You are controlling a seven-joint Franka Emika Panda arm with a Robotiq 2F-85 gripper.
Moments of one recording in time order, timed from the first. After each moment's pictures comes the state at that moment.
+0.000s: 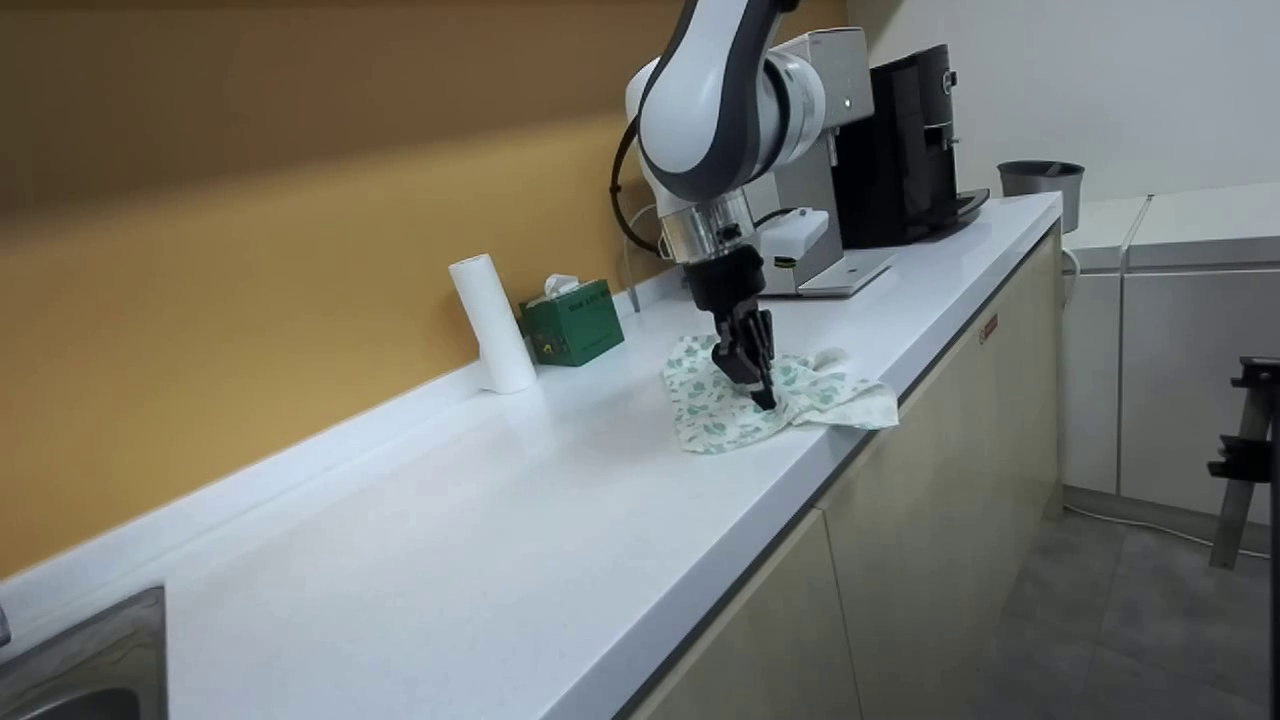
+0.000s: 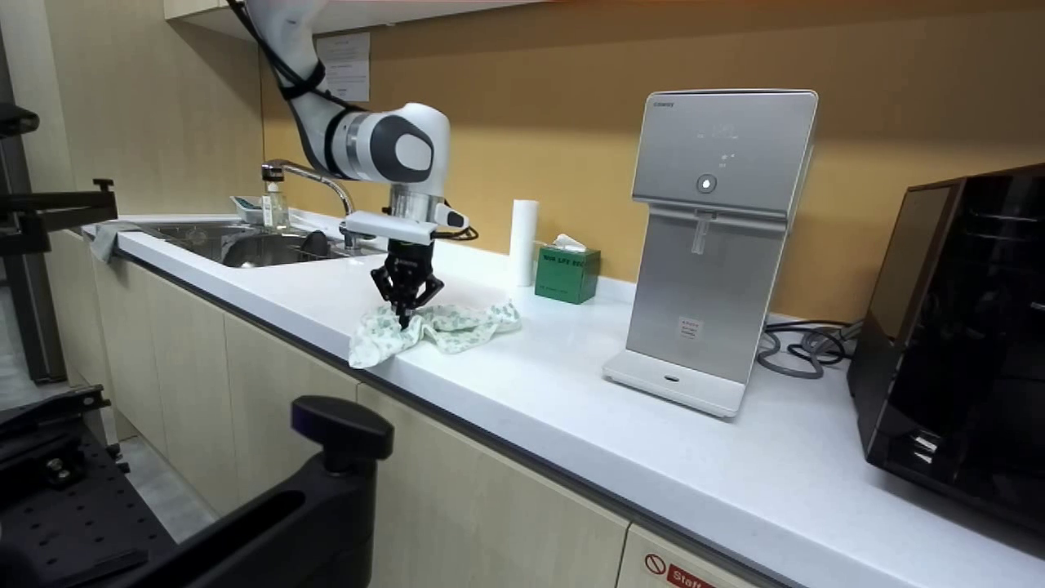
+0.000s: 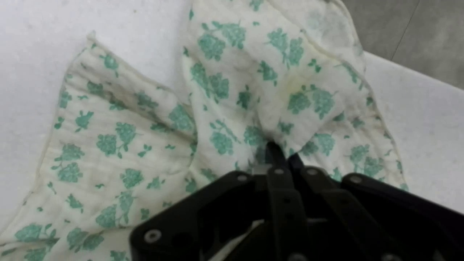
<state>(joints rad) 0.00 0.34 0.08 -2.15 -0.04 2.39 -0.25</state>
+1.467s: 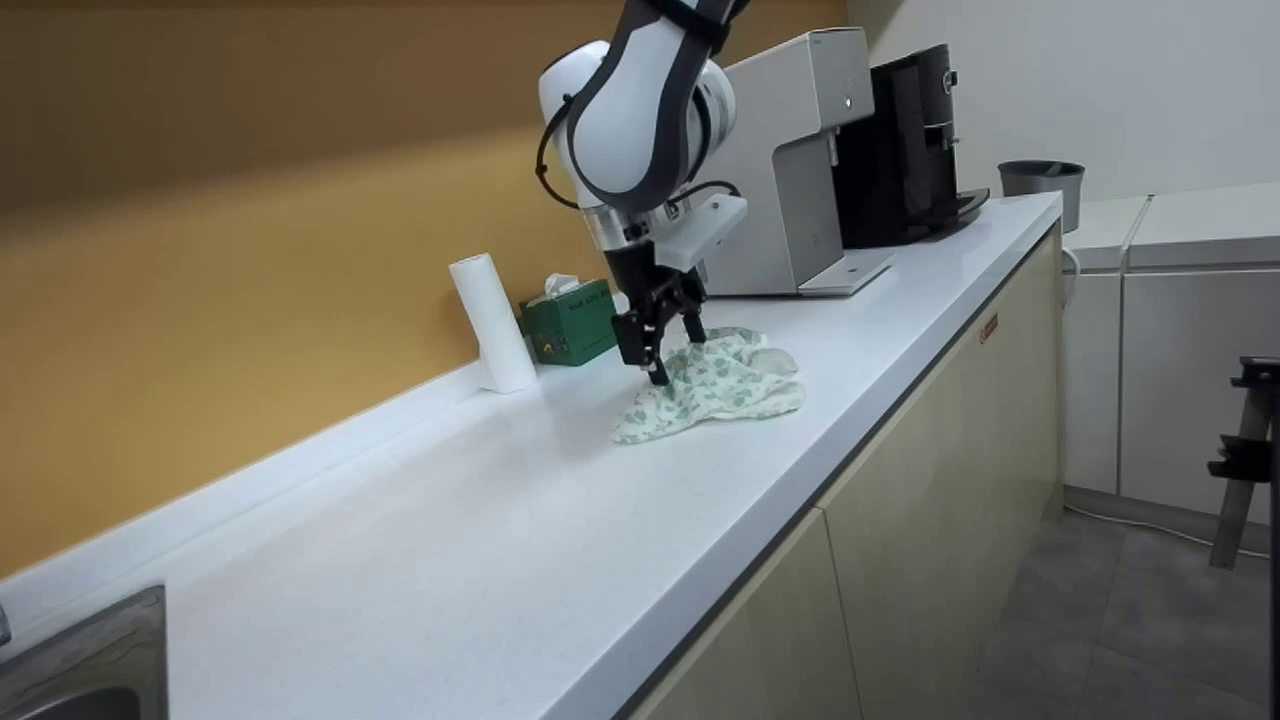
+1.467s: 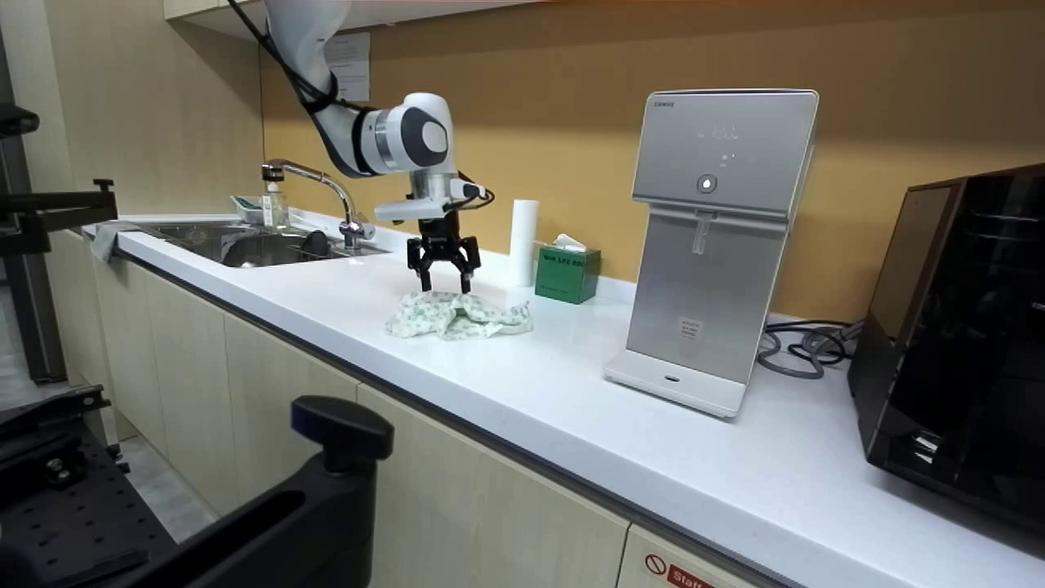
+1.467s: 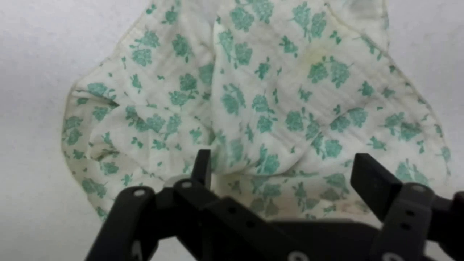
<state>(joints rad) 0.15 0.46 -0.04 -1.88 -0.22 2.40 0.10</state>
